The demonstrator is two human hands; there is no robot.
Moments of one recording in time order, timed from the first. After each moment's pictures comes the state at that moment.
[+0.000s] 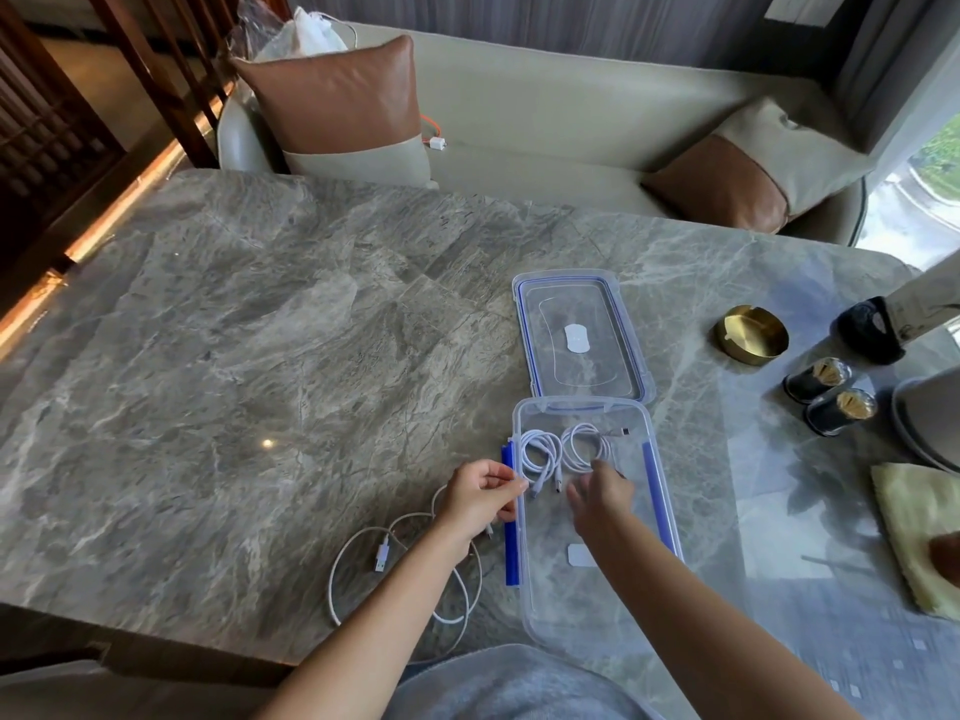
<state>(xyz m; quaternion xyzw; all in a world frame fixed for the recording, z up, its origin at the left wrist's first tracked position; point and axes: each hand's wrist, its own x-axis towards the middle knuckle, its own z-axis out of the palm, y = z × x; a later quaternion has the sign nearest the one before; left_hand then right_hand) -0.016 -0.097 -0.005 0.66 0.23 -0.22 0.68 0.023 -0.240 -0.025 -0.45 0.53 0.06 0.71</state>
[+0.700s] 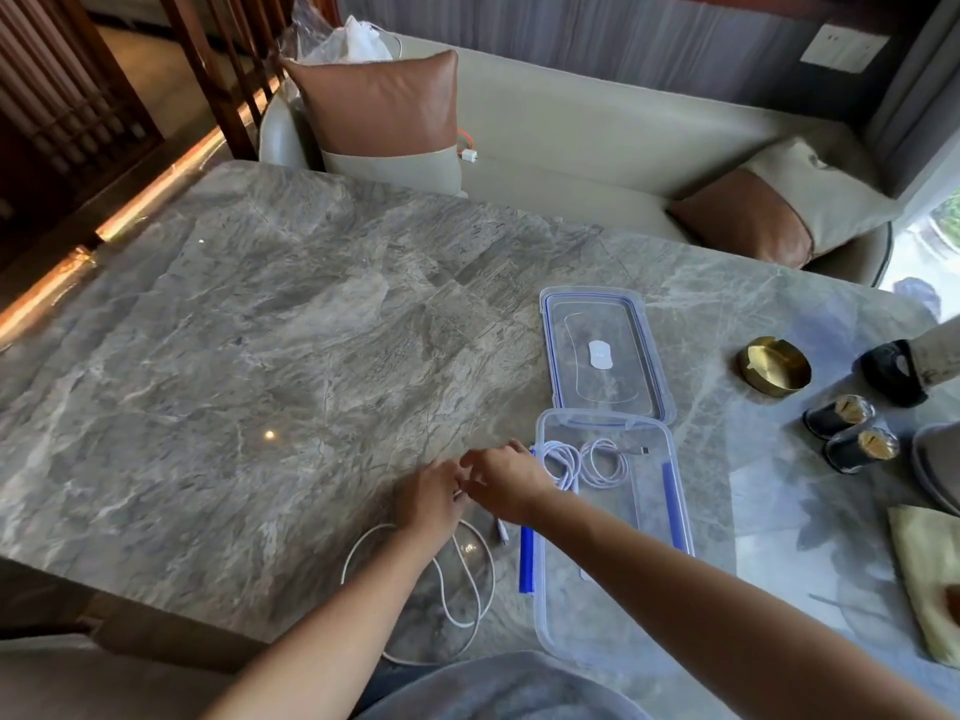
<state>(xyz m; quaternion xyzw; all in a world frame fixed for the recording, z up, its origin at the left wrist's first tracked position) -0.017 -0.033 -0.051 0.95 0.10 -0.10 0.28 0.028 -0.148 0.012 -0.93 -0.26 0.25 0.12</state>
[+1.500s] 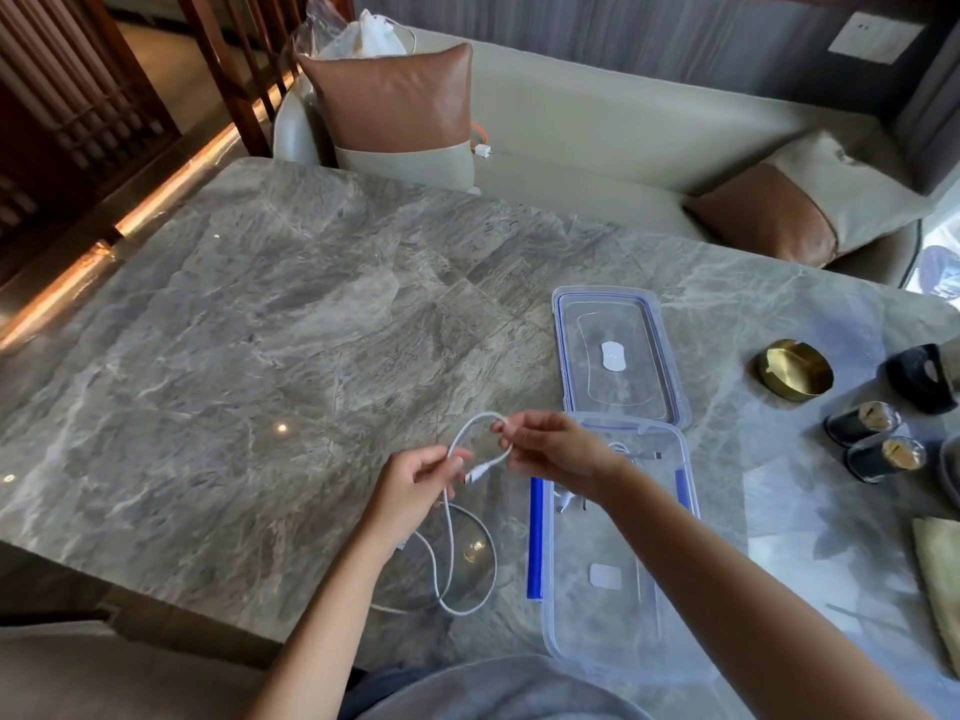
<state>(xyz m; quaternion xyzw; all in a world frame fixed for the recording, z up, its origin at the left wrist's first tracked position) -0.036 -0.003 0.022 0.71 0.15 -0.07 0.68 0.056 -0.183 0.049 -0.61 0.02 0.43 0.67</state>
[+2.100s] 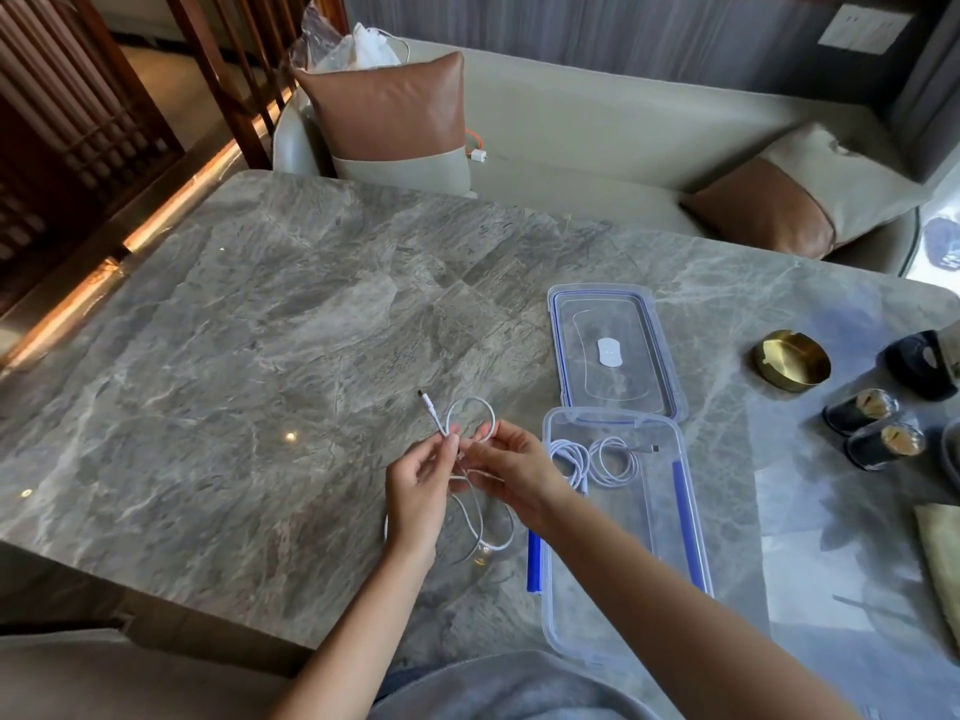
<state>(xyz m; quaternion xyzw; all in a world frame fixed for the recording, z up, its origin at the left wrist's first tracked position) -0.040 -0.044 0.040 0.60 0.27 0.09 0.75 0.009 -0.145 0.056 -0.56 0.08 0.35 0.75</state>
